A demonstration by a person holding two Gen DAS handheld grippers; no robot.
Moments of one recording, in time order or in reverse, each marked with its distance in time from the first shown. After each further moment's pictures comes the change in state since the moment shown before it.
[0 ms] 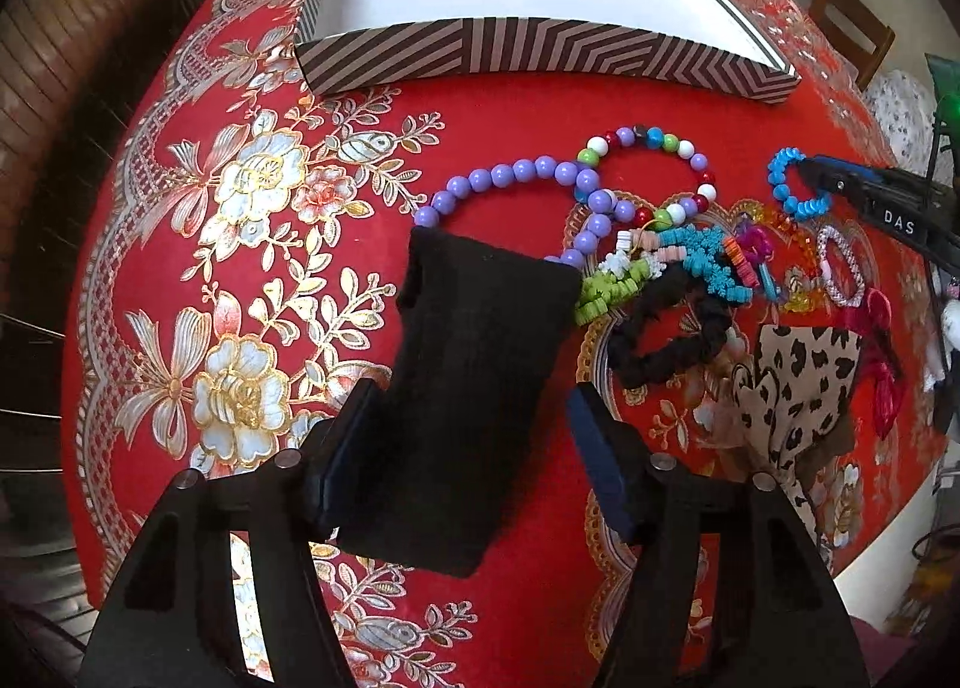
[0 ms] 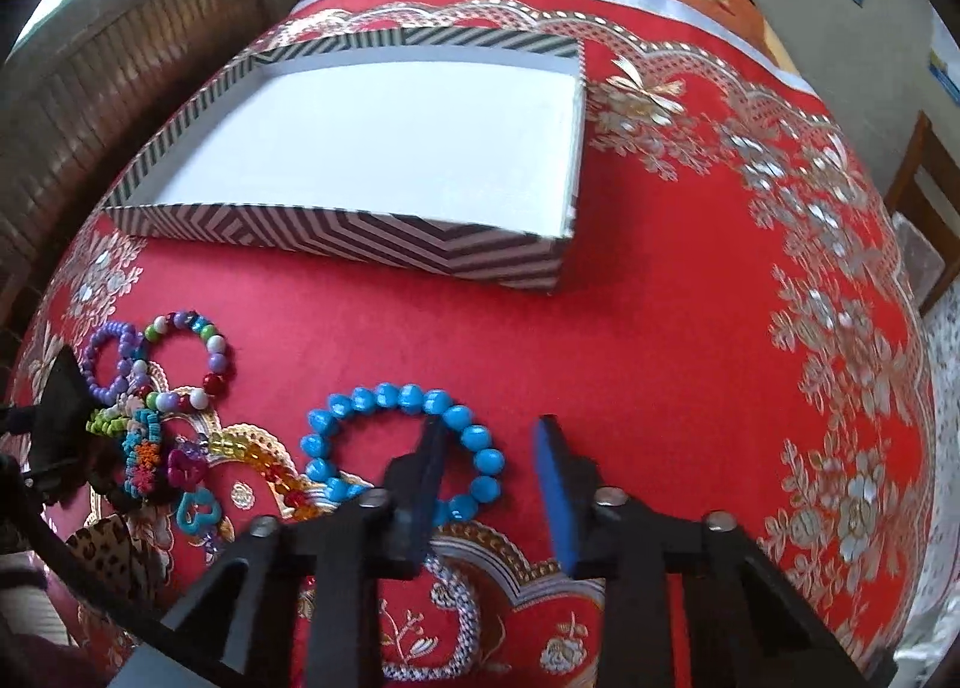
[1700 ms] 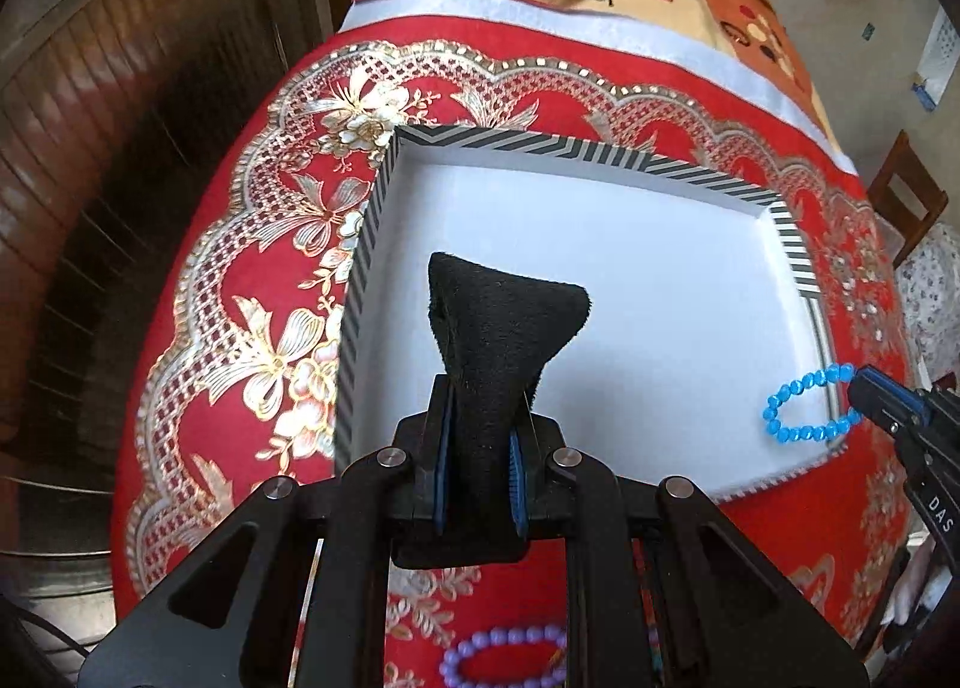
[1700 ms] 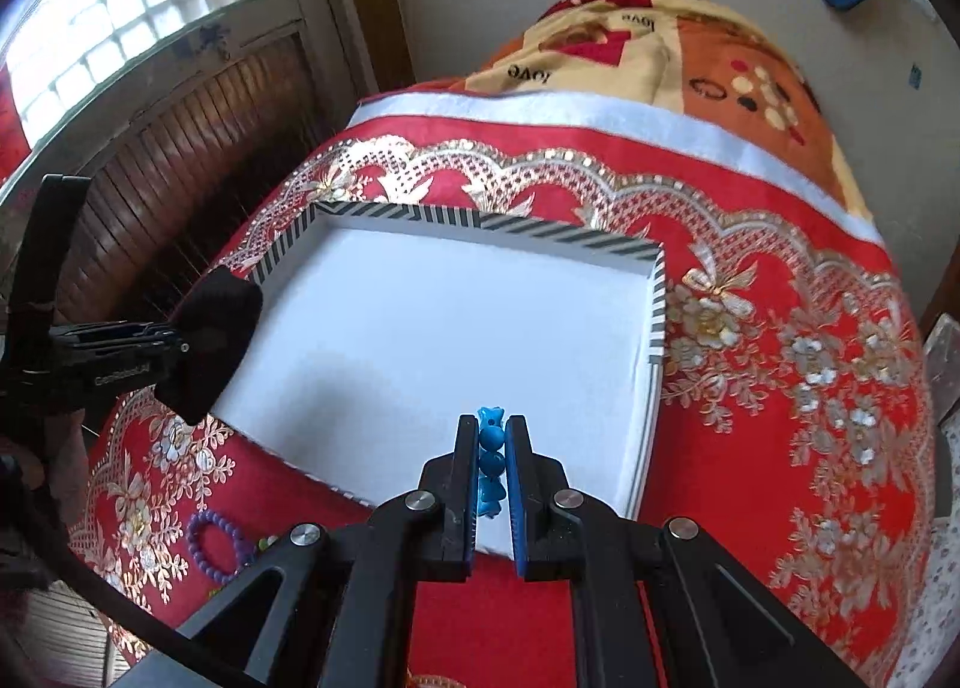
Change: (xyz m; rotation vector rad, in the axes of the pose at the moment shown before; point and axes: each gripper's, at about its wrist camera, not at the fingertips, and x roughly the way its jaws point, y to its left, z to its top) left arm -0.012 0.047 0.190 -0.187 -0.160 0.048; right arm -0.032 0.014 0.122 -0.026 -0.126 0.148
